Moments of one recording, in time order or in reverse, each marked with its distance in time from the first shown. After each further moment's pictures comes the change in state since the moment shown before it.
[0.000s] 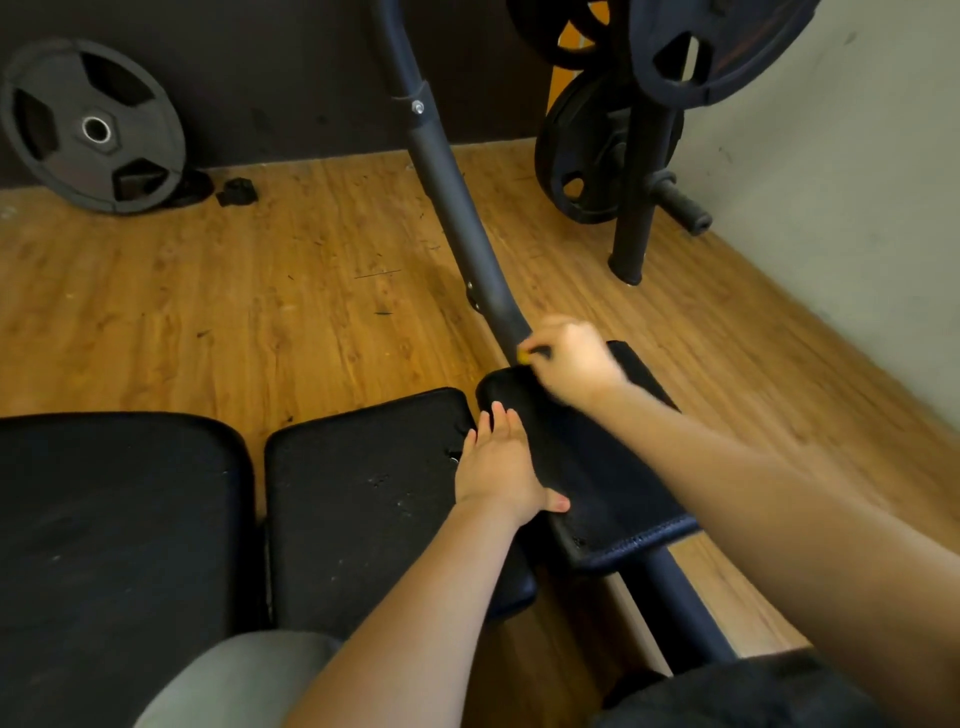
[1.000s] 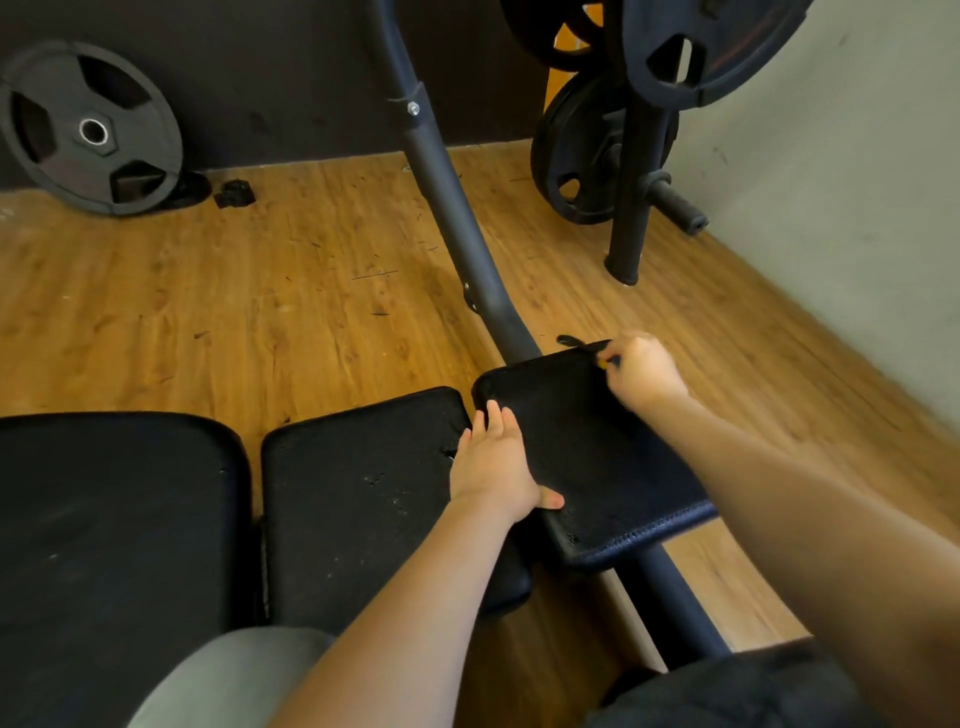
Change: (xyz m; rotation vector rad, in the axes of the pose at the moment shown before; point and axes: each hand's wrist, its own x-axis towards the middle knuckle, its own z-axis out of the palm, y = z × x) left_hand 0.001 0.001 -0.002 0.033 -0.039 -0.010; right_hand -0.026 0.067 -0.017 -0.151 0.006 0.270
